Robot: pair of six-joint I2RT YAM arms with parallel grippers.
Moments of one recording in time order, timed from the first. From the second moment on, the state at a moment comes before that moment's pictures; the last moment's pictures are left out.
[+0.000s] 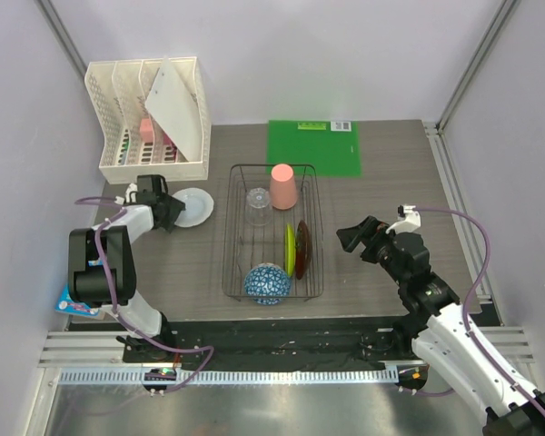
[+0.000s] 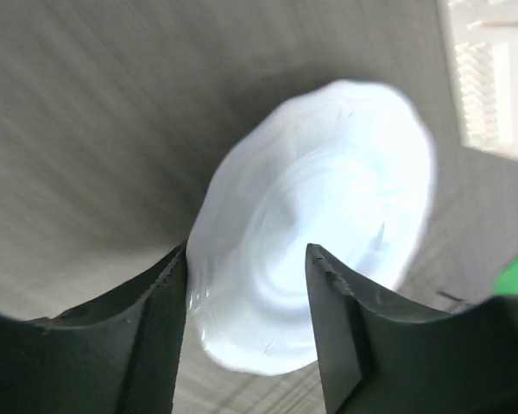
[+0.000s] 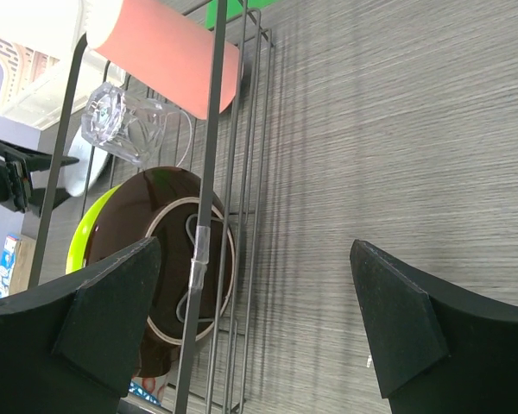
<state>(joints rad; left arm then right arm) 0.07 1.64 0.88 -0.17 -0.07 -1.03 0.41 0.54 0.37 -0.16 0.06 0.71</state>
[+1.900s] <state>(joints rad) -0.90 1.44 1.31 -0.77 -0.57 -0.69 0.41 0.72 0.59 -0.27 0.23 0.61</state>
